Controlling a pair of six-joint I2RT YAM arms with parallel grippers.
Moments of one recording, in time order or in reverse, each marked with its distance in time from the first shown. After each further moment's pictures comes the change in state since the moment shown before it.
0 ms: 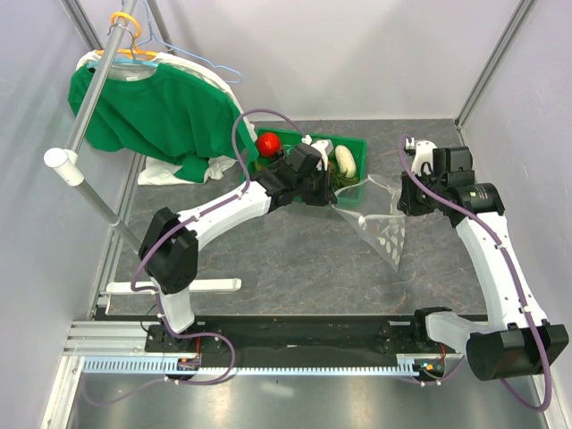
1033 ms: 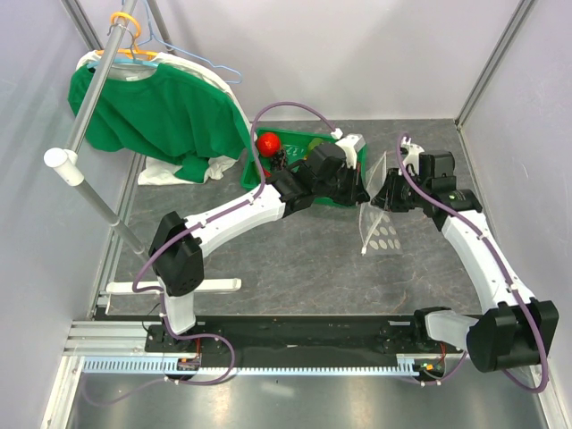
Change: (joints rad) left arm -0.130 0.037 0.150 0.079 0.045 0.014; right arm 0.030 0.050 -0.188 0.341 -0.194 0.286
